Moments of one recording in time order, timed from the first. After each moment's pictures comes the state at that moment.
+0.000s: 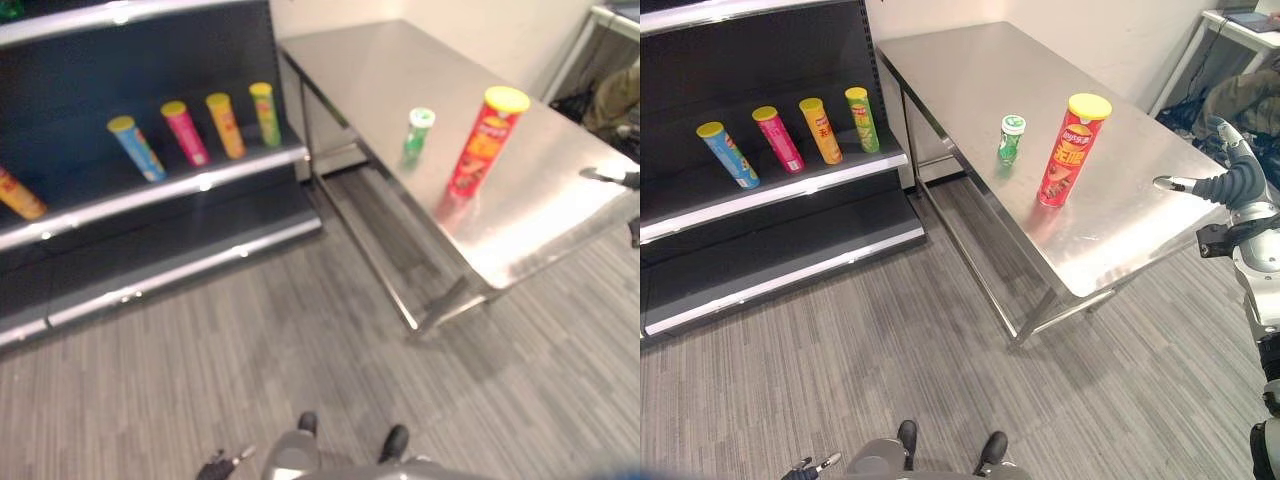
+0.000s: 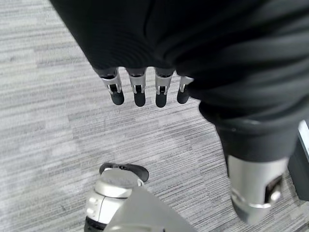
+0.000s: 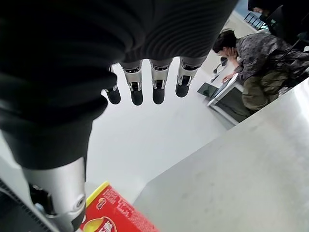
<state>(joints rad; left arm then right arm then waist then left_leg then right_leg) 0.16 0.26 -0.01 1.10 -0.29 -0.07 0.02 -0.45 -1.06 0.03 0.46 0.33 -0.14 -0.05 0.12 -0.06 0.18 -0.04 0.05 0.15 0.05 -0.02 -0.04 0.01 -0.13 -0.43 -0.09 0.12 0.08</state>
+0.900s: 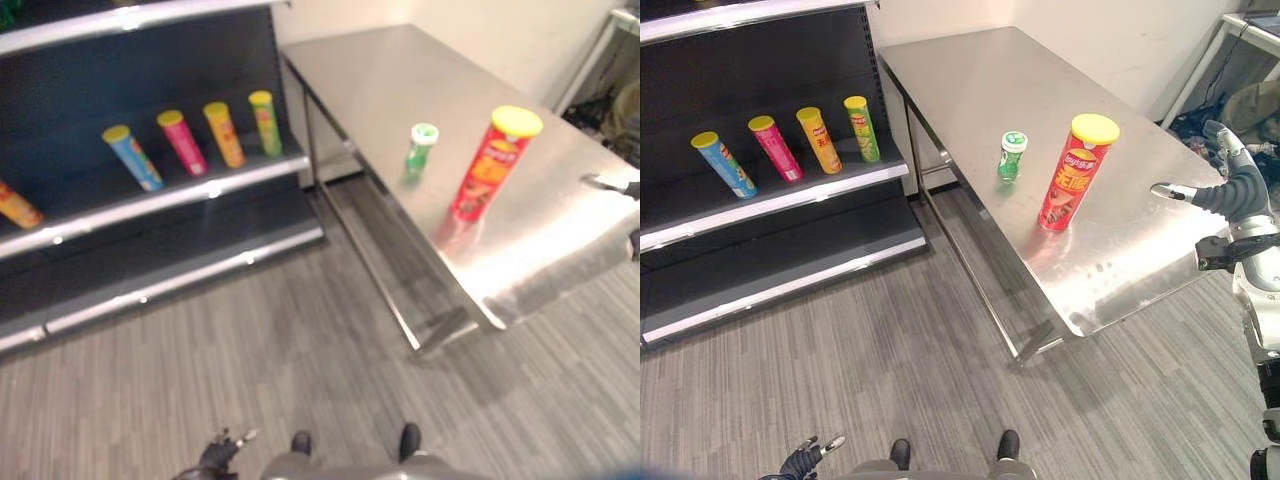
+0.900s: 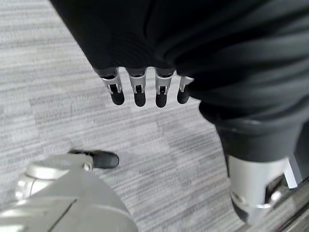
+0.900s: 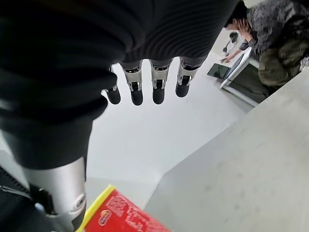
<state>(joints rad) 0.15 0.27 -0.04 1.03 -0.25 -0.07 0.00 -0.31 -1.05 -0.09 0.28 0.38 -0.12 0.00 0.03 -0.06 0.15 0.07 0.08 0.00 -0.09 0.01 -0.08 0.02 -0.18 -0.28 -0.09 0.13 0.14</state>
